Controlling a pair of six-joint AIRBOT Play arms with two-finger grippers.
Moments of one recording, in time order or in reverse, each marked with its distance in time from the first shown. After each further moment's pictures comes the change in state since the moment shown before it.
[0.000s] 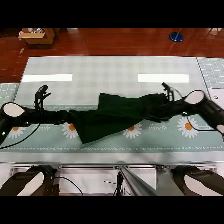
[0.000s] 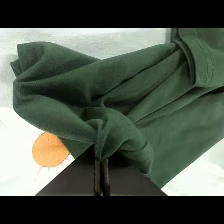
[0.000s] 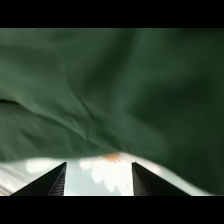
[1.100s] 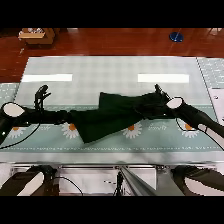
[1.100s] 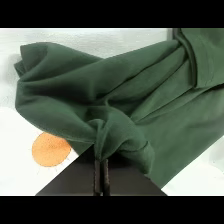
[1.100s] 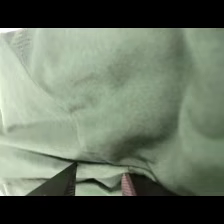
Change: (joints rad) left arm 0.000 0.000 0.000 0.000 -0.002 0.000; right arm 0.146 -0.122 -0.032 0.216 -0.396 0.040
